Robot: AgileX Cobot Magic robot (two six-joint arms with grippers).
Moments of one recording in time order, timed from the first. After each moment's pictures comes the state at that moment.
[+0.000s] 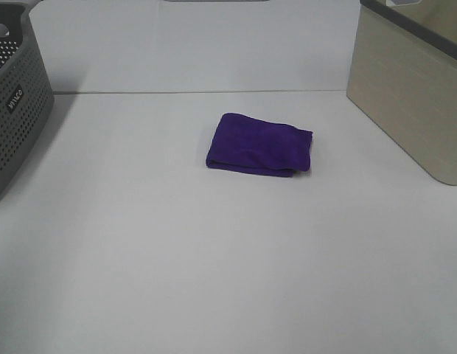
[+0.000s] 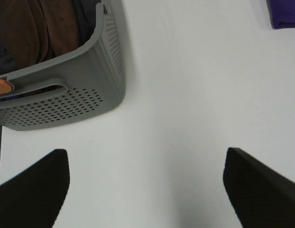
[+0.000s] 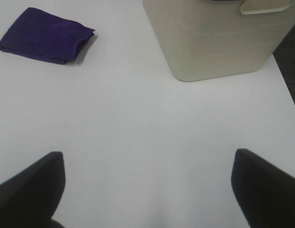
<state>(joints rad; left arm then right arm) -0.04 0.62 -0.75 -0.01 0.94 0.16 -0.19 0.14 -0.60 0.20 1.09 -0.26</state>
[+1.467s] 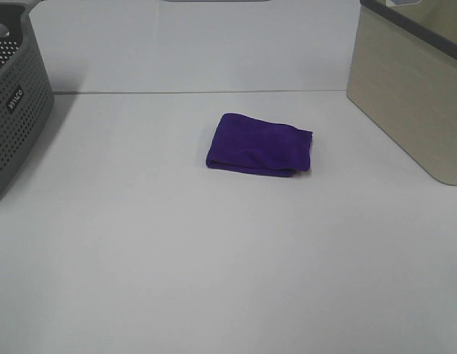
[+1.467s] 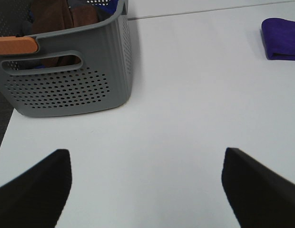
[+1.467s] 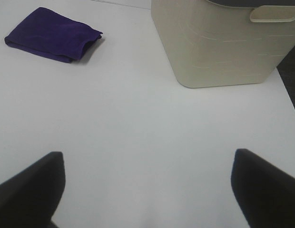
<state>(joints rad) 0.03 0.00 -0.51 -0.04 1.05 0.10 -0.12 0.00 -0.51 0.17 1.07 -0.26</state>
